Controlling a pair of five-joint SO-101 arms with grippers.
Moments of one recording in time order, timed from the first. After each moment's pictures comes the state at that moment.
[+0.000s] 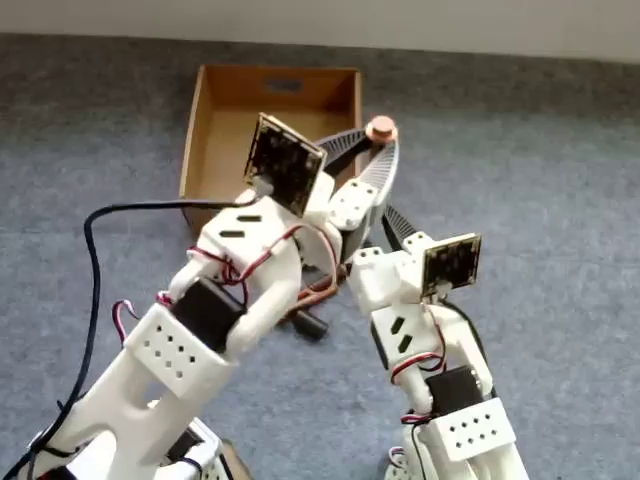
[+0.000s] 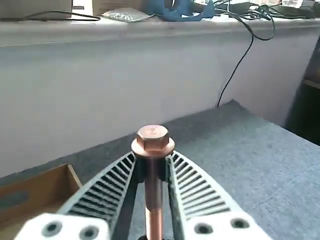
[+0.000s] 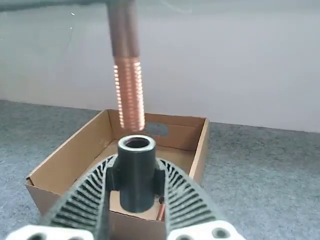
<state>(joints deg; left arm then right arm) 33.8 -42.8 33.2 21.8 5.6 -24.4 -76.8 81.2 5.6 -5.1</state>
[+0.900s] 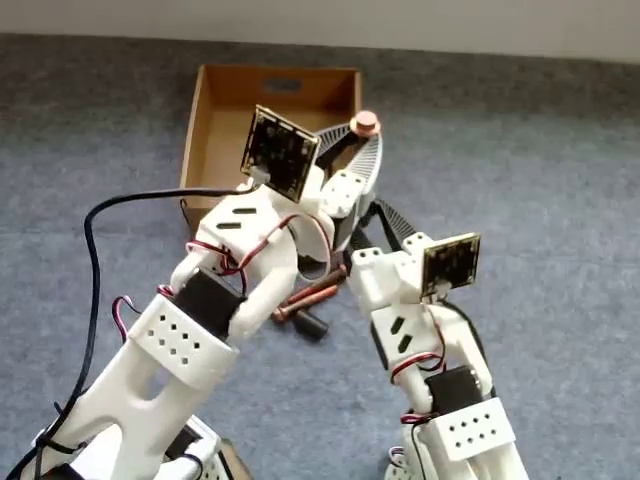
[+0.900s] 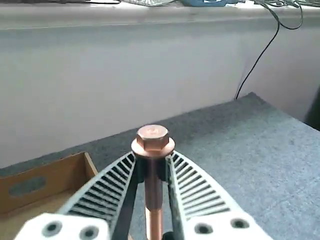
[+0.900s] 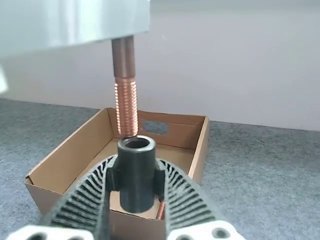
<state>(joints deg) 30.3 -41.3 35.4 20.4 5.5 -24.4 -76.8 81.3 5.7 -5.1</state>
